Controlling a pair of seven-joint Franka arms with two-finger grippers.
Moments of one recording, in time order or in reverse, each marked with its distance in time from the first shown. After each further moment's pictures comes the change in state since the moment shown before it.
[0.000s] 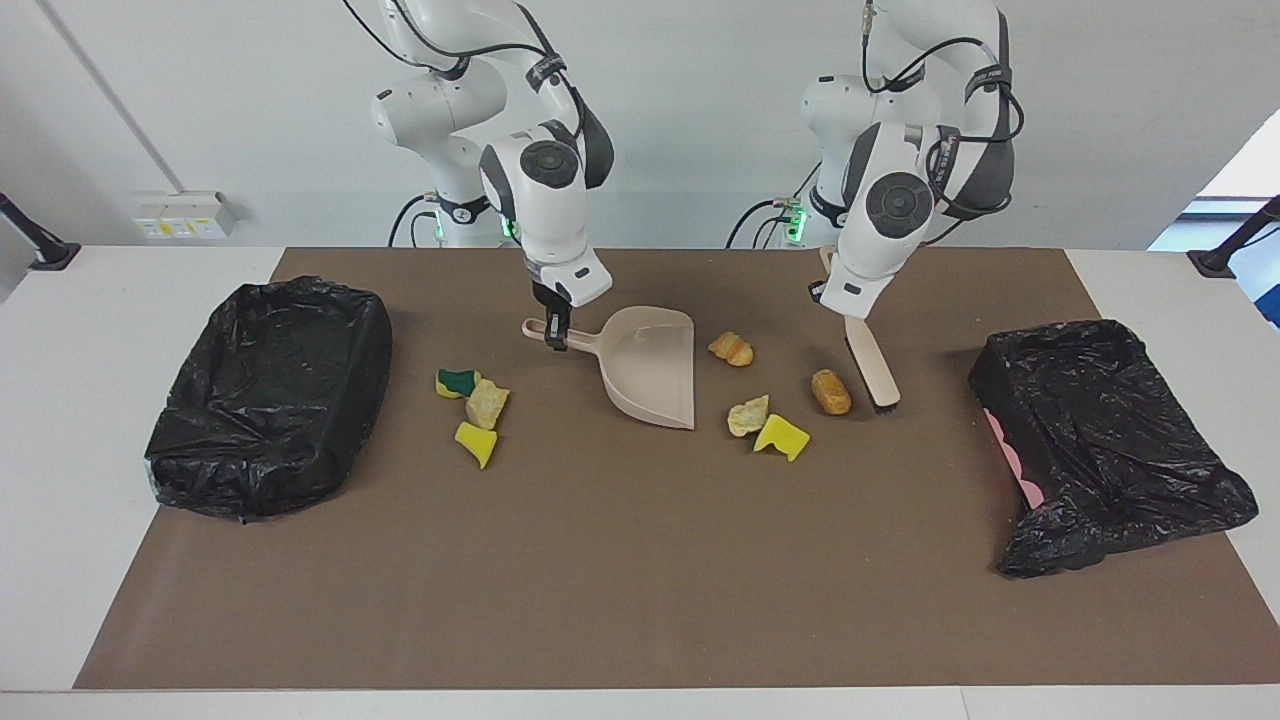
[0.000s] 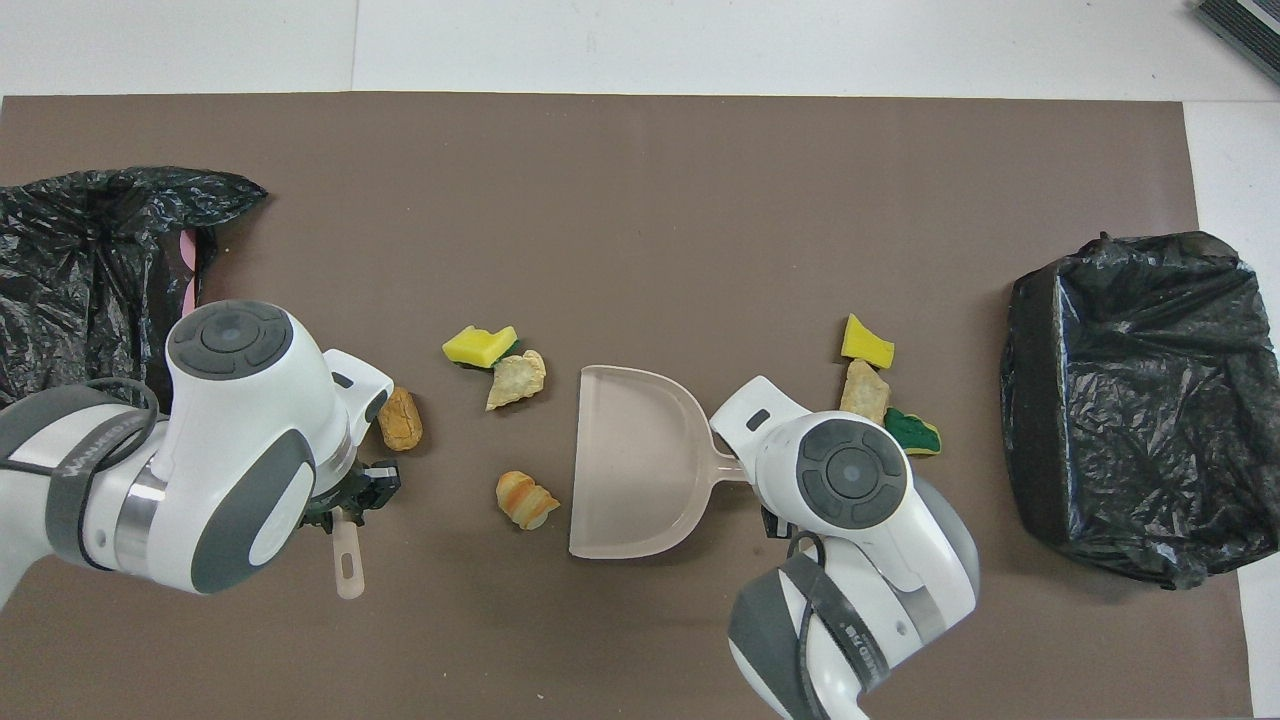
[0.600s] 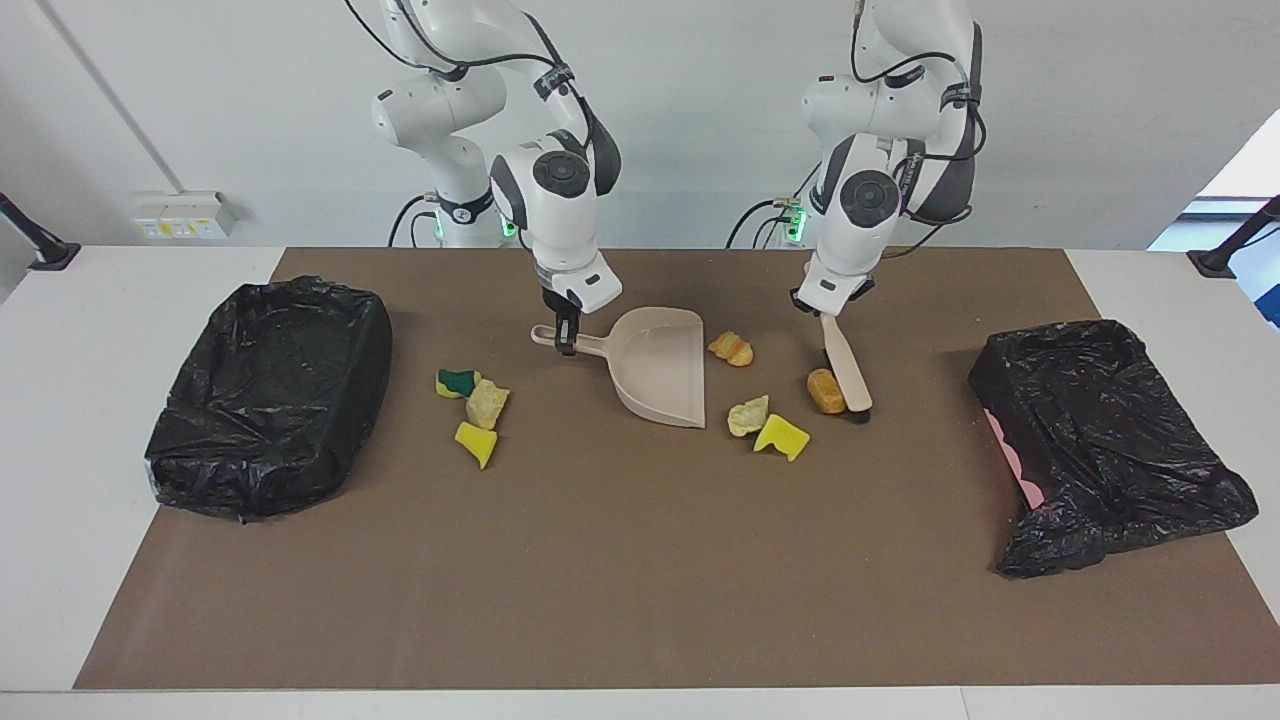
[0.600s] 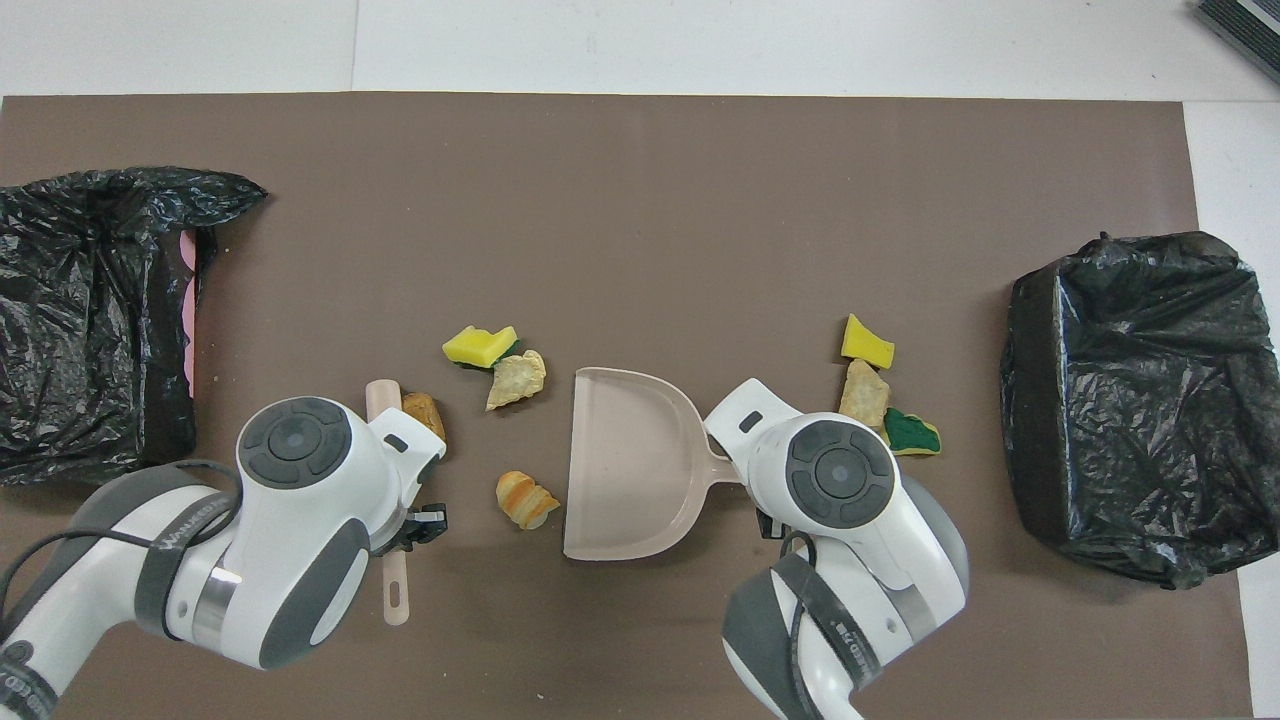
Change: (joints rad) left arm -0.092 -0.061 -0.022 -0.189 -0.061 0.216 0.049; right arm 0.004 0.008 0.000 0.000 0.000 0.003 0.002
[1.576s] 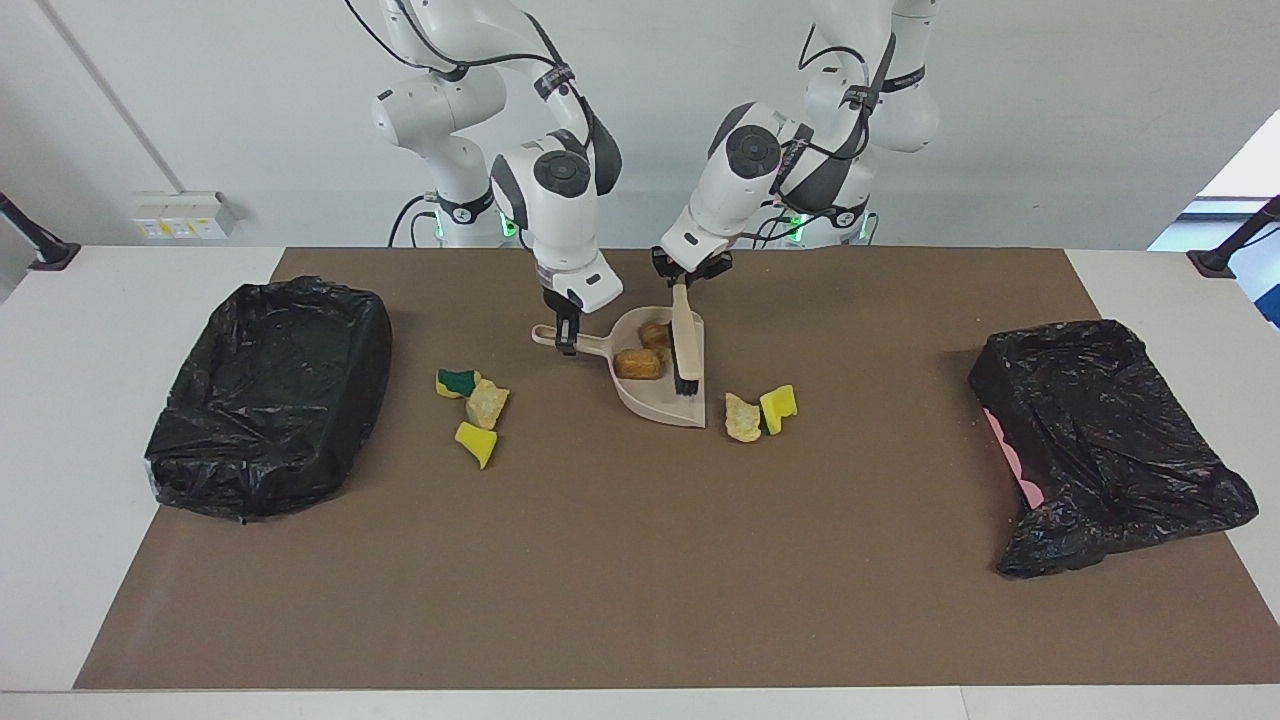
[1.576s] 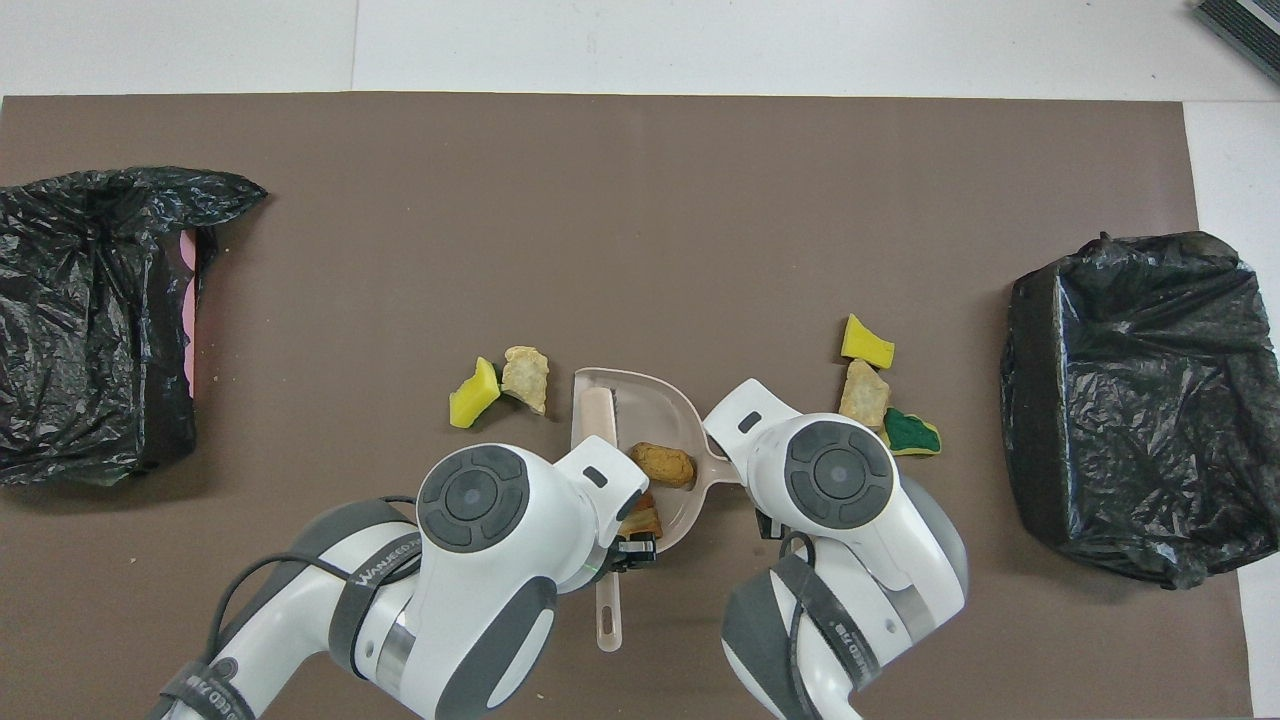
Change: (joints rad) left arm -0.295 0.110 0.009 0.201 -0.341 0.132 -0.031; right arm 0.002 0.000 0.000 0.000 0.000 0.000 0.001
